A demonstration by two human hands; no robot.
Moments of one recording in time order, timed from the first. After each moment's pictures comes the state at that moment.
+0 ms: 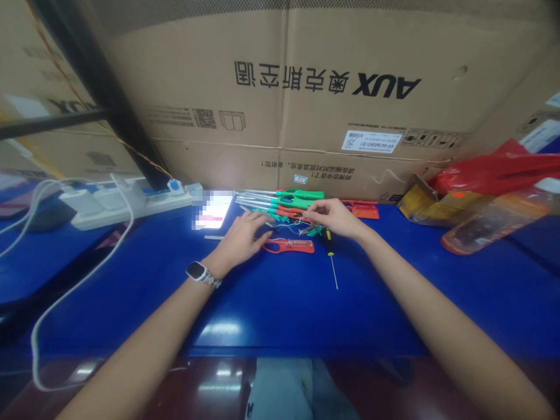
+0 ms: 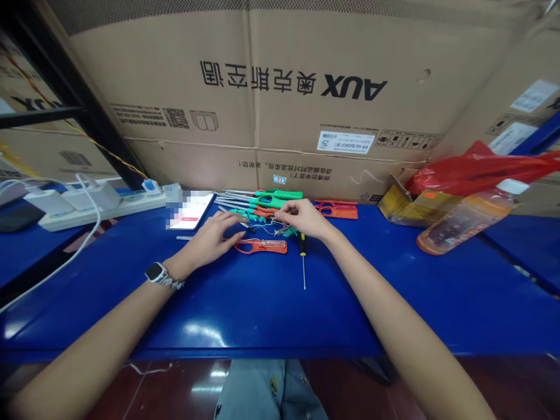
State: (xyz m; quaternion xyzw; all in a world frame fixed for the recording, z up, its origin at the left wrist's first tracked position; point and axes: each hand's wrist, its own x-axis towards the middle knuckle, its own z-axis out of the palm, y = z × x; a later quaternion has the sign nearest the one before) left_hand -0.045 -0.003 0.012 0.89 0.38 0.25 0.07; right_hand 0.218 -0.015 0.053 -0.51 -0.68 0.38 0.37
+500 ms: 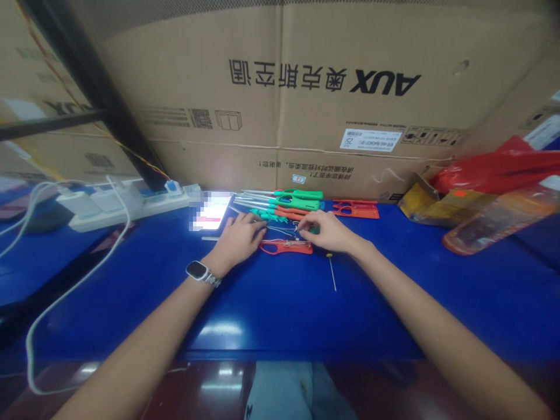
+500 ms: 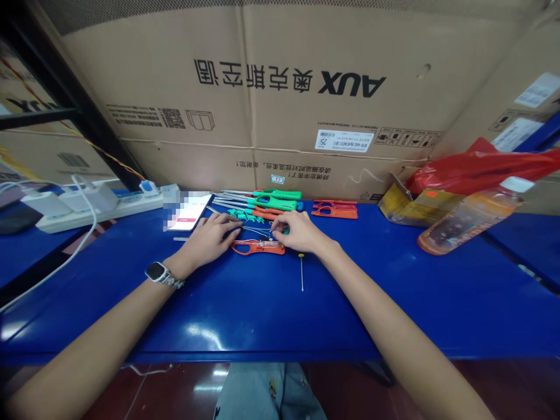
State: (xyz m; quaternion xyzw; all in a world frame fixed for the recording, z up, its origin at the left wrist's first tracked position) left_hand -0.042 0.000 0.008 0.88 0.46 0.14 -0.01; right_hand 0.215 -0.027 0.033 -0.52 -0.81 0.15 0.23
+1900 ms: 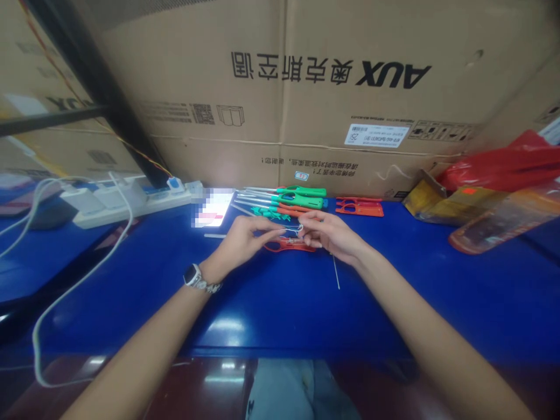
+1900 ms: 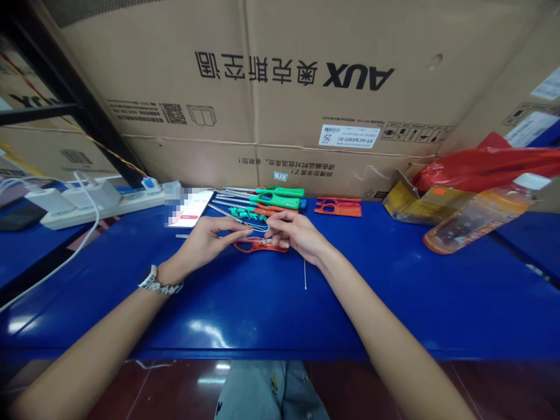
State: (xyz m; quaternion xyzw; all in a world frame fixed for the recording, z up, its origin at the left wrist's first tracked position) left_hand -0.035 -0.019 0.028 0.83 0.29 0.39 0.28; right_hand 0.191 -0.051 0.041 -0.44 -0.45 0.63 0.45
